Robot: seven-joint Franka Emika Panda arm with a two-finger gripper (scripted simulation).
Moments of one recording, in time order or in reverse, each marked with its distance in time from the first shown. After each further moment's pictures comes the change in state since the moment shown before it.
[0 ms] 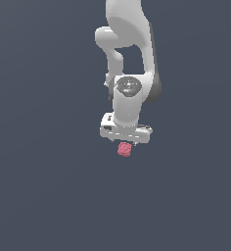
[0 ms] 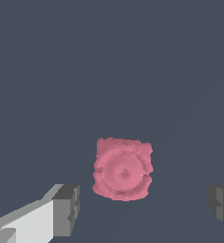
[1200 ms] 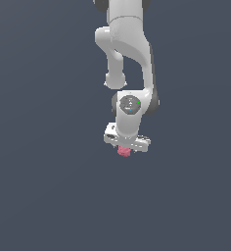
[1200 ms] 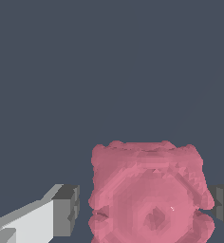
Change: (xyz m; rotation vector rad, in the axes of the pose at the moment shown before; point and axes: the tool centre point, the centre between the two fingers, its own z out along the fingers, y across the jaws) arm -0.008 -0.008 0.067 -0.005 -0.015 0.095
